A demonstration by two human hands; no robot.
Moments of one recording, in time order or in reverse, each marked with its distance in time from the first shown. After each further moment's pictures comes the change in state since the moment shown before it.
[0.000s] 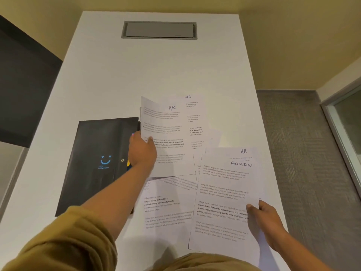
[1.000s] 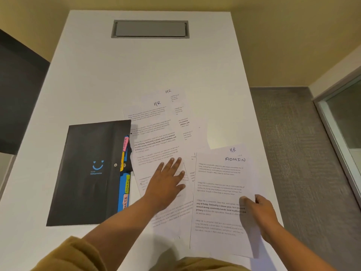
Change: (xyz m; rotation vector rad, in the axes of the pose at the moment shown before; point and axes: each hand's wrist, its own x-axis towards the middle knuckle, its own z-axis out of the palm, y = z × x) left_hand -0.071 -0.048 0.050 0.689 -0.559 0.932; right_hand -0.009 -0.035 0.004 0.012 0.096 0.010
